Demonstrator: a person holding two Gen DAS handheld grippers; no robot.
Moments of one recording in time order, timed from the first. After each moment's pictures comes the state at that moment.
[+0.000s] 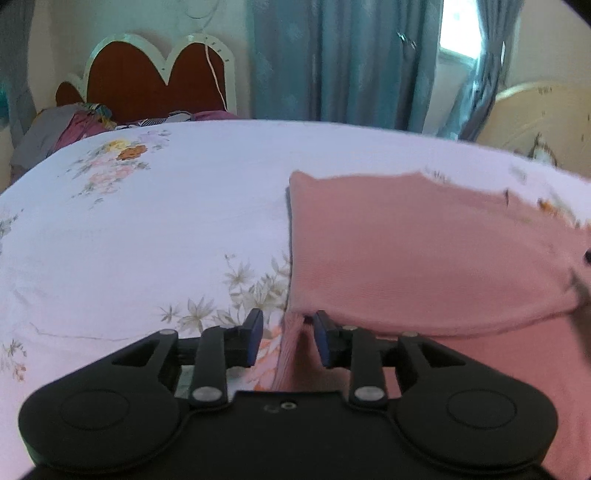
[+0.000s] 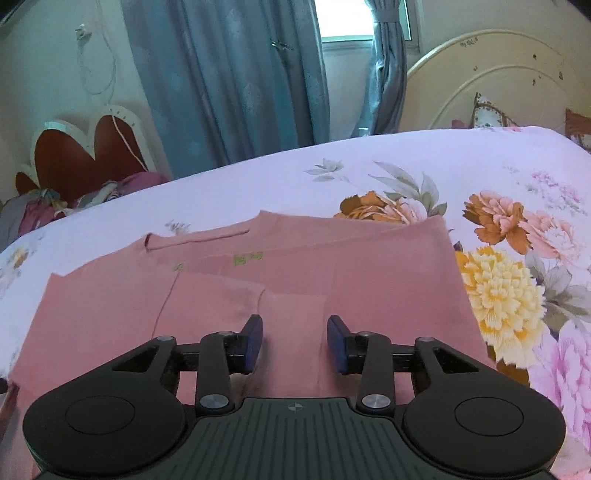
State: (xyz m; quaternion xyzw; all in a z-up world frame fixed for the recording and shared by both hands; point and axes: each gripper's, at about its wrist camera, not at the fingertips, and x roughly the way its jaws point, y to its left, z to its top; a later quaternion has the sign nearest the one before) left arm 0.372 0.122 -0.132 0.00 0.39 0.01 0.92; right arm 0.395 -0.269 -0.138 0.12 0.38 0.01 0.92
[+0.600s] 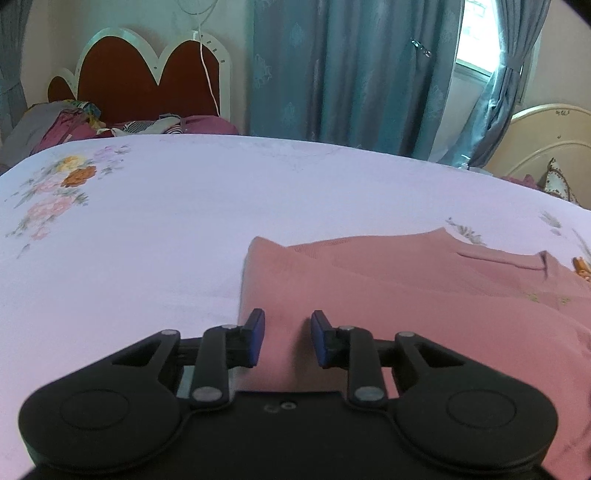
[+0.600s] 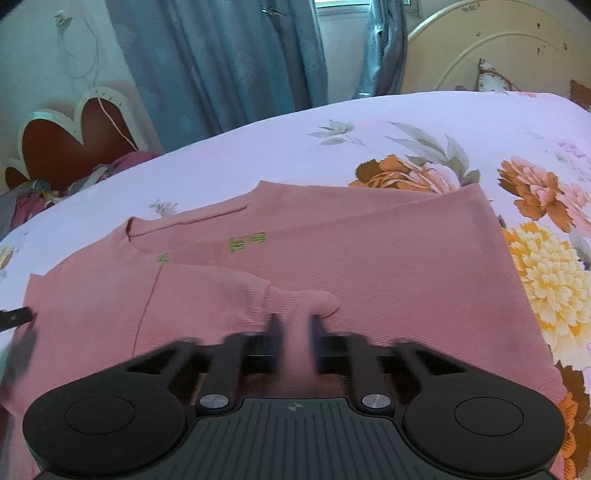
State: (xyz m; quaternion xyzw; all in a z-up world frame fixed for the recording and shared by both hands) left arm 0.501 0.093 -0.161 -0.02 0.38 0.02 0.92; right arm 0.433 -0.254 -0.167 0.13 0.41 0.02 0.90
